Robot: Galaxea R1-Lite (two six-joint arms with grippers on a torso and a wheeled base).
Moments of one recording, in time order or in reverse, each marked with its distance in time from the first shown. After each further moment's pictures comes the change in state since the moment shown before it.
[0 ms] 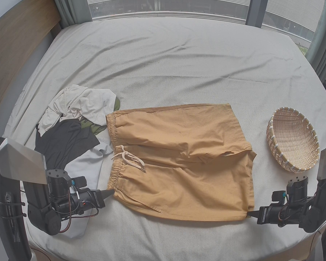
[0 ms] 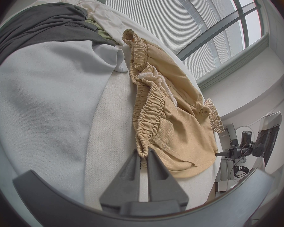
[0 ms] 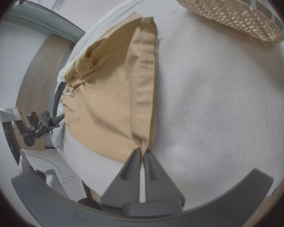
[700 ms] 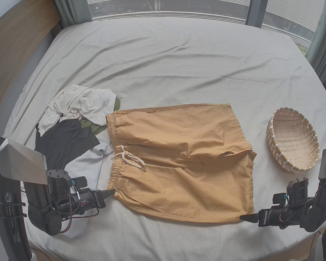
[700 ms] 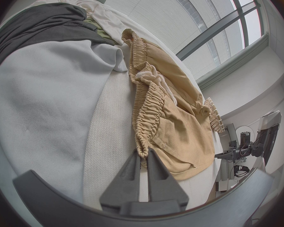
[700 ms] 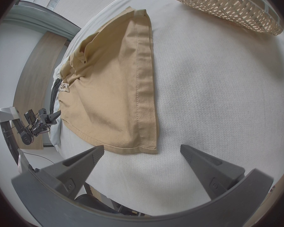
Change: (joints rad) left arm -0.009 0.001 0.002 0.000 0.002 0.002; right arm 0.000 0.029 0.000 0.026 0.005 -0.012
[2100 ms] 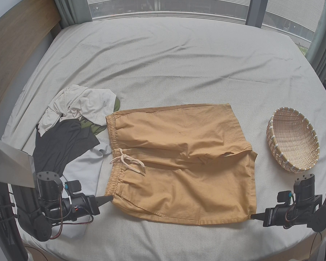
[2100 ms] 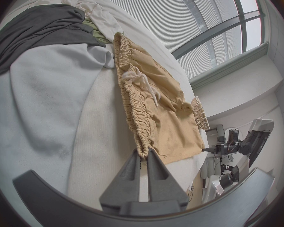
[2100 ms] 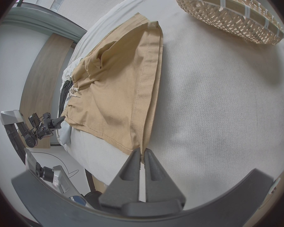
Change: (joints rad) left arm -0.003 -0.146 0.175 0.003 -0.093 -0.050; right arm 0.017 -0.211 0.000 0.175 0.032 0.014
